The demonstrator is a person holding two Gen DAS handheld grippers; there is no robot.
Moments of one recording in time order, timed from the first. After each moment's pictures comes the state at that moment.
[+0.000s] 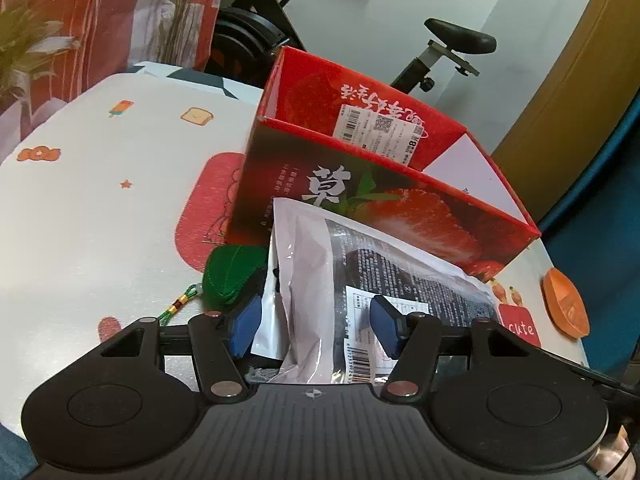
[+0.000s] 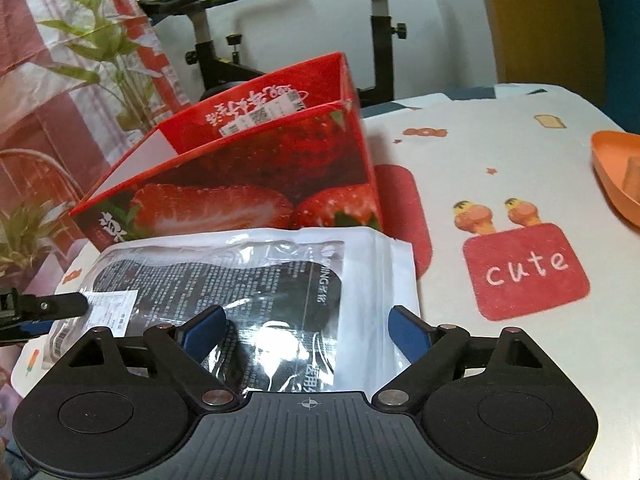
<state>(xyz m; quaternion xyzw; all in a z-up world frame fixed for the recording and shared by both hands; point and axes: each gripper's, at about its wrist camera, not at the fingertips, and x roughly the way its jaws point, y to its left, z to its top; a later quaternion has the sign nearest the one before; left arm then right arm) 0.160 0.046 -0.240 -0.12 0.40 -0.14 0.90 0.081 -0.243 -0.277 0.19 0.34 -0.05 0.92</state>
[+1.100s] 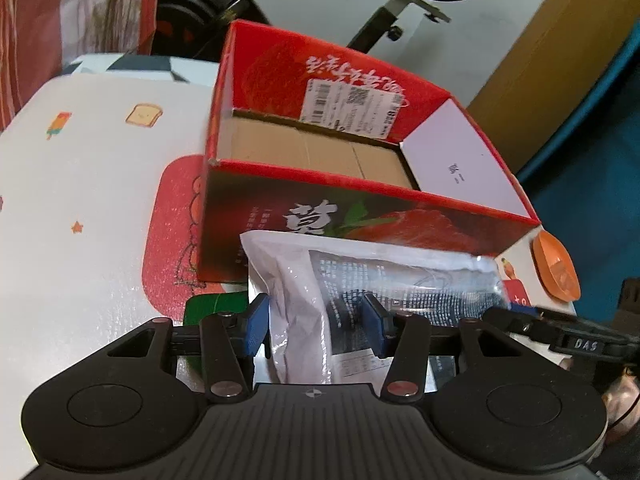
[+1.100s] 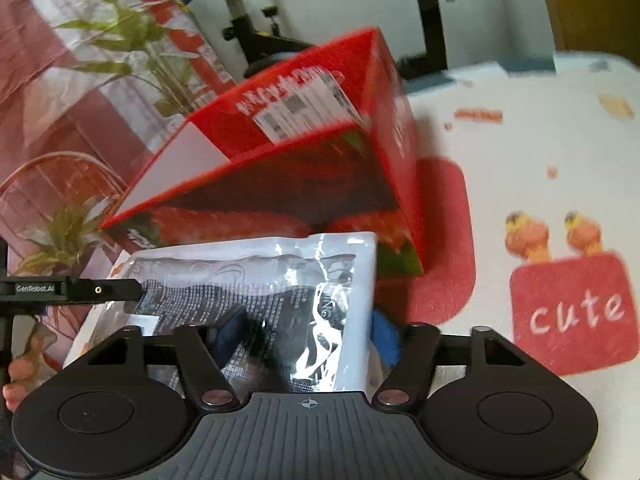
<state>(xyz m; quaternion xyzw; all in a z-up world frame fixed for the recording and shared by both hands) 0.234 0.037 -0.239 -0.08 0.47 -0.21 0.85 0.121 -0.283 -0.269 0.22 0.38 0.06 0.90</state>
